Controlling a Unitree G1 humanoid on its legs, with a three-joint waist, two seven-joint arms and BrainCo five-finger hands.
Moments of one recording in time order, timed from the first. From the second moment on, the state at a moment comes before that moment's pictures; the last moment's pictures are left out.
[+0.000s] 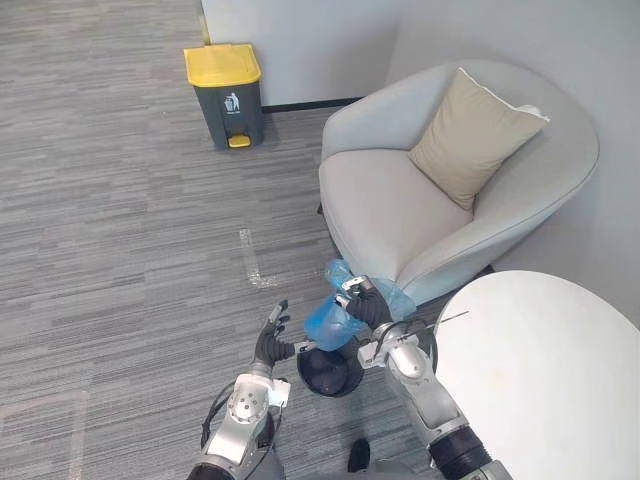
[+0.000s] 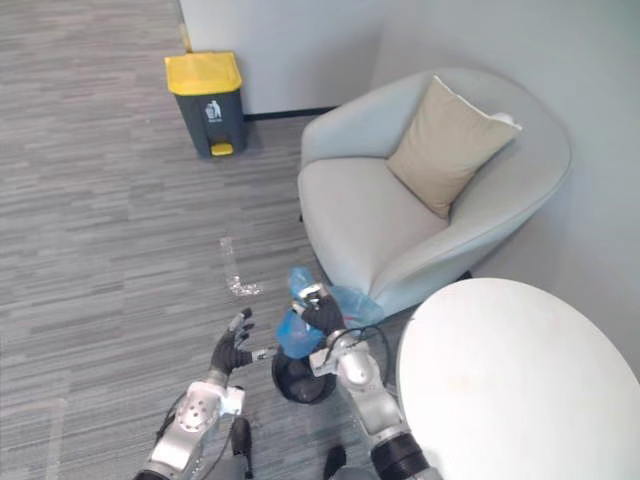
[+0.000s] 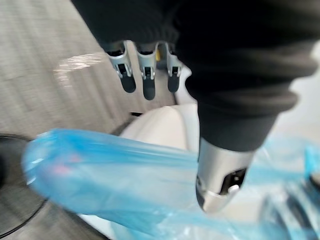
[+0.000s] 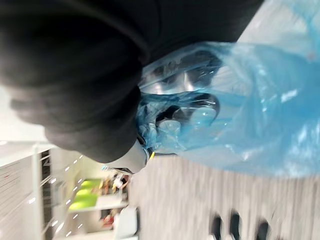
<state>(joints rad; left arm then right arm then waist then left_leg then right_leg) 0.07 0.16 -0.32 0.26 0.06 -0.20 0.16 -0.12 -0.09 0.39 0.12 0.10 -0.12 0.02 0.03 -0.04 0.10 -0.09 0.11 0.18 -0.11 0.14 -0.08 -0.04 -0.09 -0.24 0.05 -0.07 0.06</state>
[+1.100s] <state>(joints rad) -0.03 0.22 -0.49 0.24 0.47 -0.21 0.24 -0.34 -0.17 0.57 -0.03 0.50 -0.15 0.12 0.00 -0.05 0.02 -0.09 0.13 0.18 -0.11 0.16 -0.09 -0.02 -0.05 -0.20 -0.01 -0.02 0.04</state>
